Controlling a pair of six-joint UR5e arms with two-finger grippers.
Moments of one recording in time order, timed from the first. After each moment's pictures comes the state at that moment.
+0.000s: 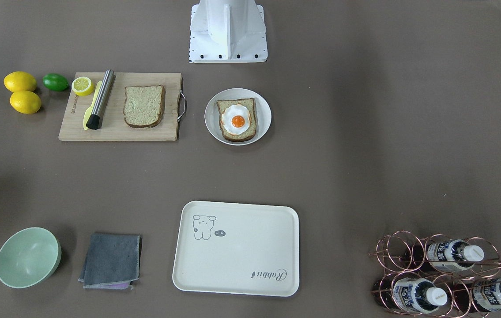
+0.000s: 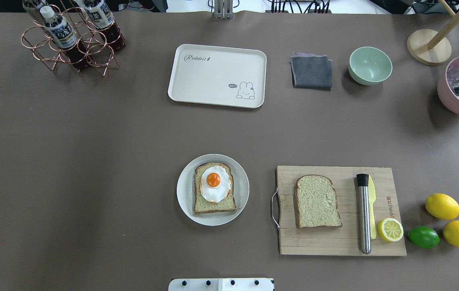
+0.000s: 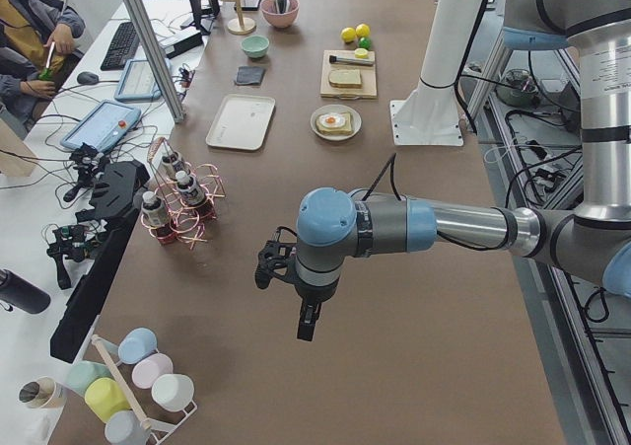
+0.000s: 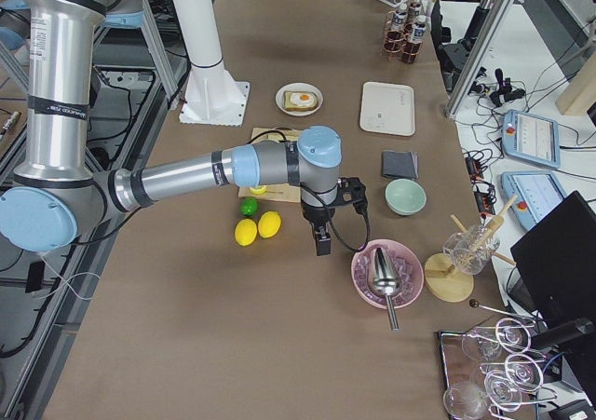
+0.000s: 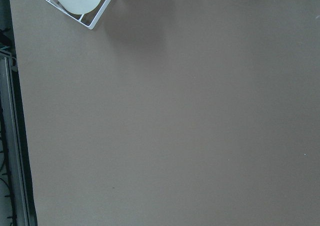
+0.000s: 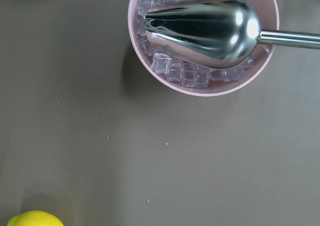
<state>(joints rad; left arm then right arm) -1.78 -1.38 -1.89 -1.39 -2.28 0.34 1.49 -1.71 1.97 -1.71 2.26 -0.09</state>
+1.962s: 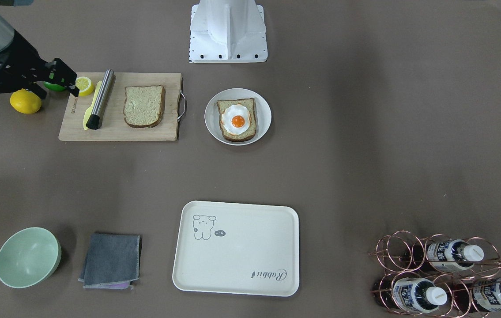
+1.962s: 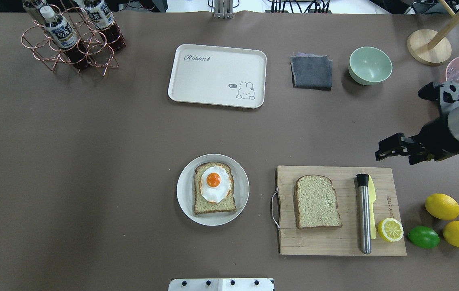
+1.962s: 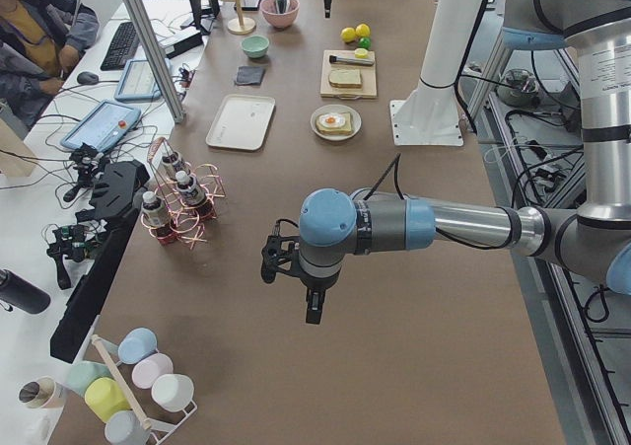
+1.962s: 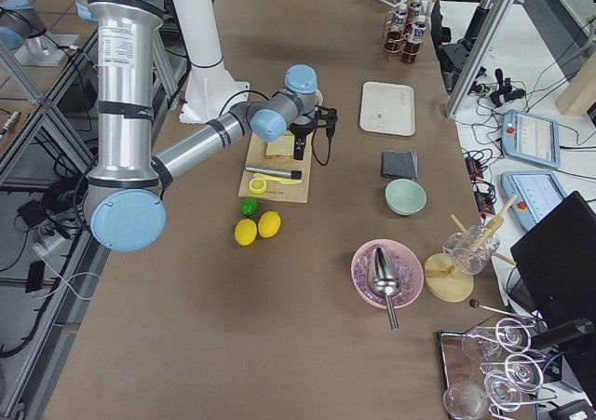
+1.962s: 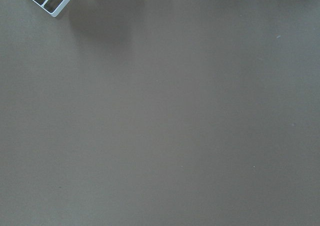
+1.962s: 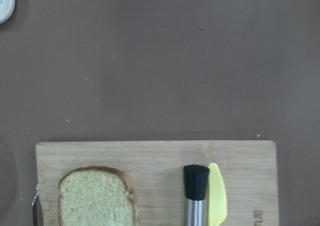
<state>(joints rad) -1.73 -1.36 -1.91 -1.41 -2.39 0.20 0.81 -1.60 2.14 -1.34 2.20 1.08</state>
